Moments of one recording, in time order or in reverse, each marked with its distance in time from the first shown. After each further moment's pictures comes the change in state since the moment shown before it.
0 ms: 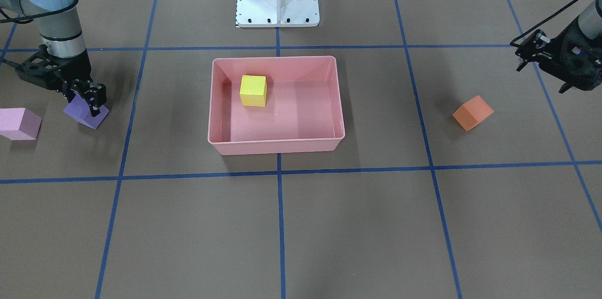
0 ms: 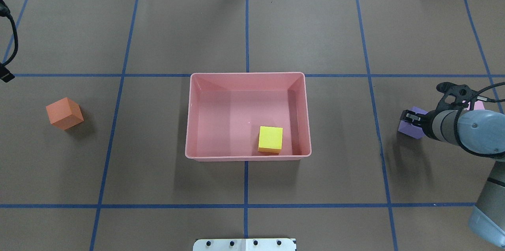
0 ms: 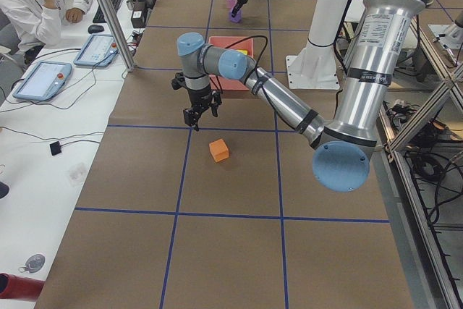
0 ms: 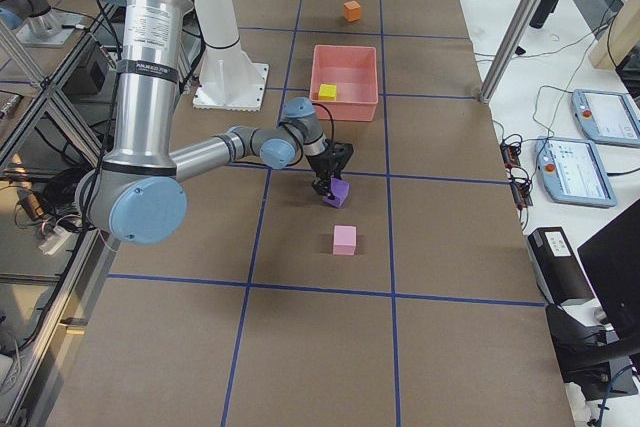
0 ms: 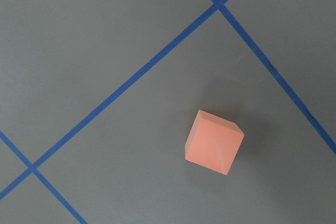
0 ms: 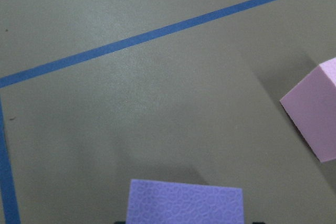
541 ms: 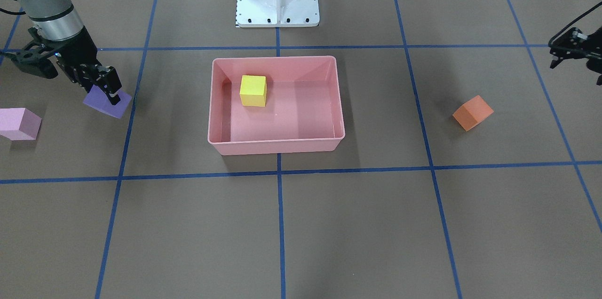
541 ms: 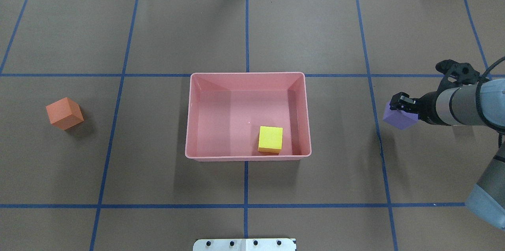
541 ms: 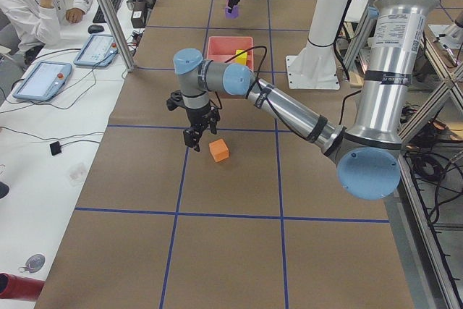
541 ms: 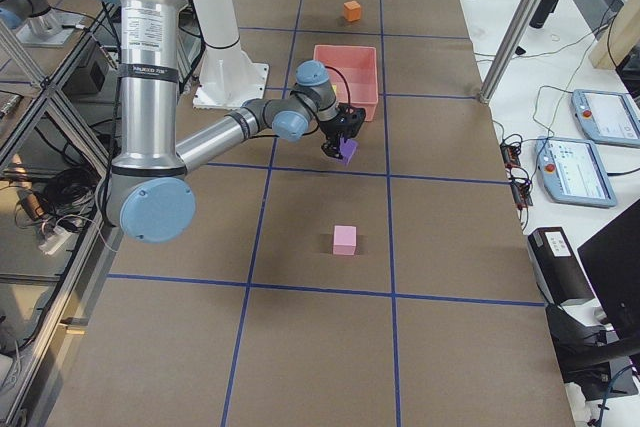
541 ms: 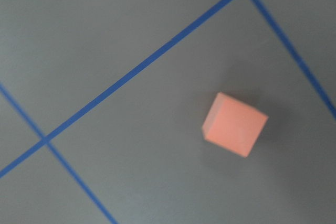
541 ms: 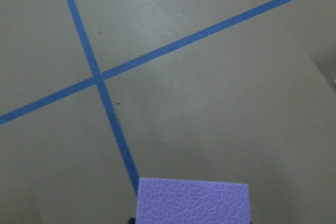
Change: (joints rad) left arm -0.139 0.114 0.030 -0.035 -0.002 -0.005; right arm 0.121 0.135 0.090 -0.042 0.234 -0.011
